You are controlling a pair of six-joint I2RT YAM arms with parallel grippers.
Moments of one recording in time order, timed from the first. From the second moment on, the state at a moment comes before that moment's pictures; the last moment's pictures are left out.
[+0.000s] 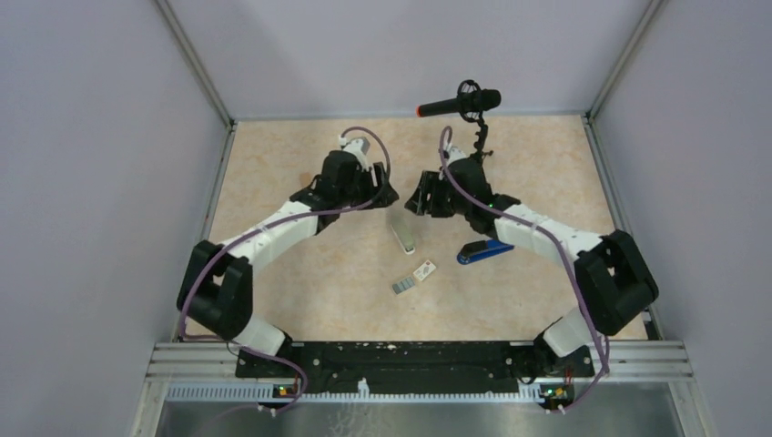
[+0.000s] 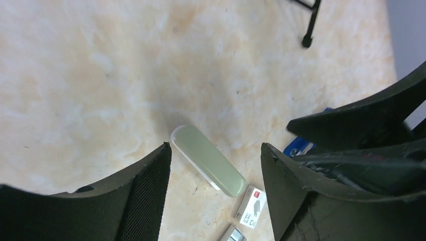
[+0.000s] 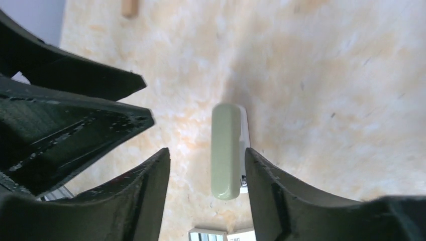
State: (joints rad) left arm -0.50 1.57 1.04 -0.09 0.18 -0.55; right arm 0.63 1.57 0.96 0.04 -0.13 0.62
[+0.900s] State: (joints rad) left arm -0.49 0.80 0.94 -0.22 0.26 -0.23; right arm 0.60 0.63 0.87 -0.53 0.19 0.40
